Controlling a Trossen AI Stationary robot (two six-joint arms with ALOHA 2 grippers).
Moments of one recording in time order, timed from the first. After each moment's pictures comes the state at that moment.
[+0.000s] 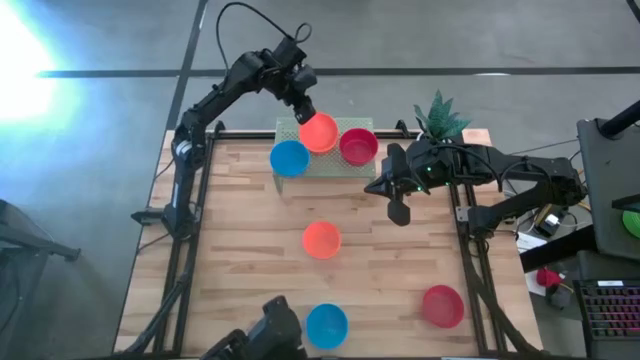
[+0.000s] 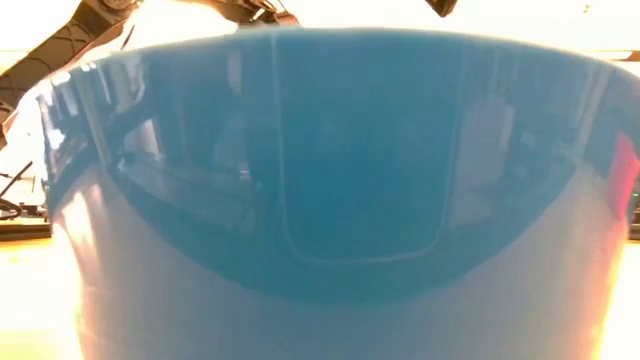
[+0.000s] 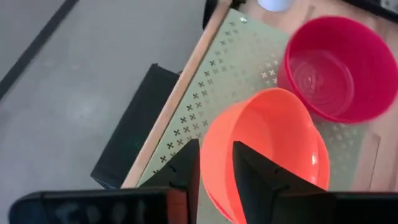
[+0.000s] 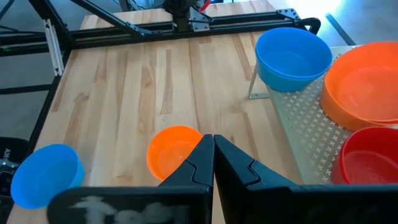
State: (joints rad) left arm 0.72 2.05 2.36 -1.22 0.21 0.21; right arm -0.02 1.23 1.36 -0.73 0.00 0.11
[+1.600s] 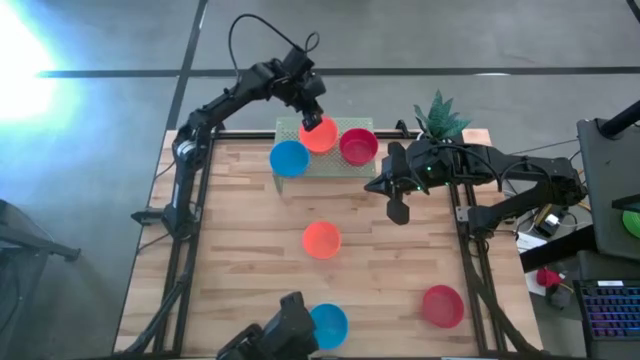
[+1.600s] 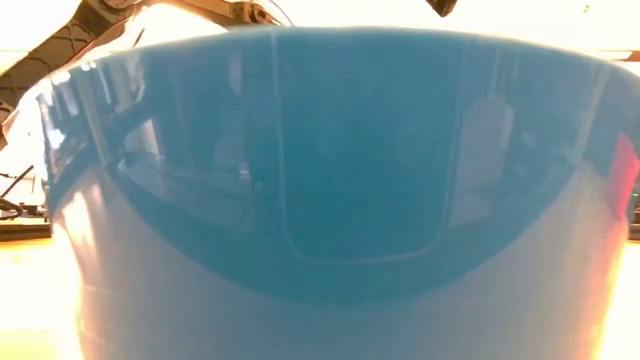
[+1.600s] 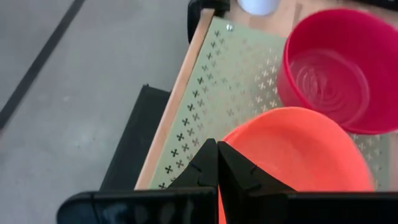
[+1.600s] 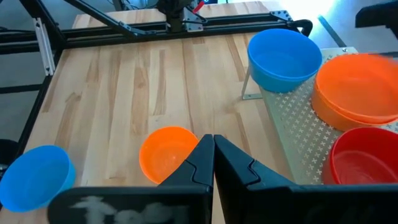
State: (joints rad) left arm 0.71 2.05 2.20 -1.00 0.26 0.32; right arm -0.03 1.23 1.36 -0.73 0.03 0.10
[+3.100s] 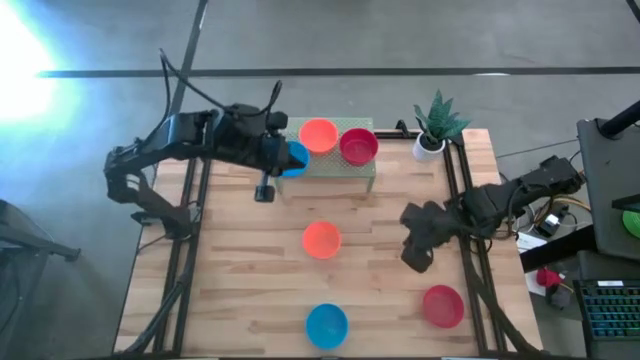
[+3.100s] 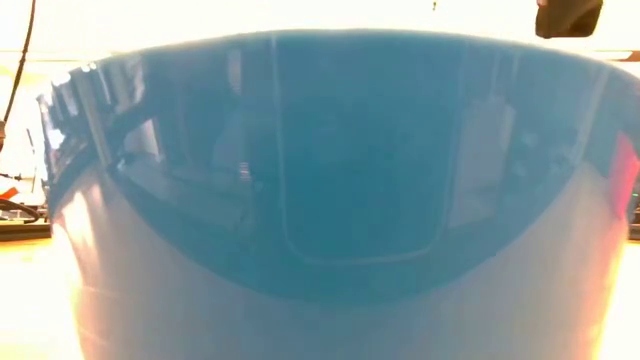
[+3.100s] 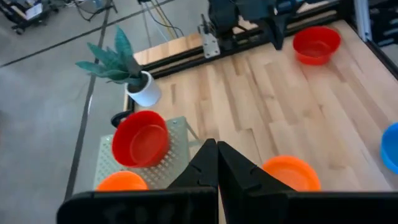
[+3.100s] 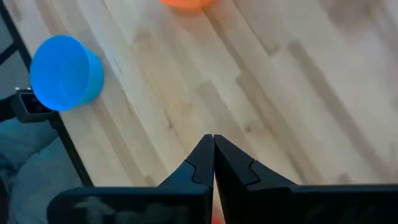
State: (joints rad) left arm 0.09 1.48 2.00 -1.09 -0.02 0.37; right arm 0.38 1.22 1.20 -1.12 0.10 0.97
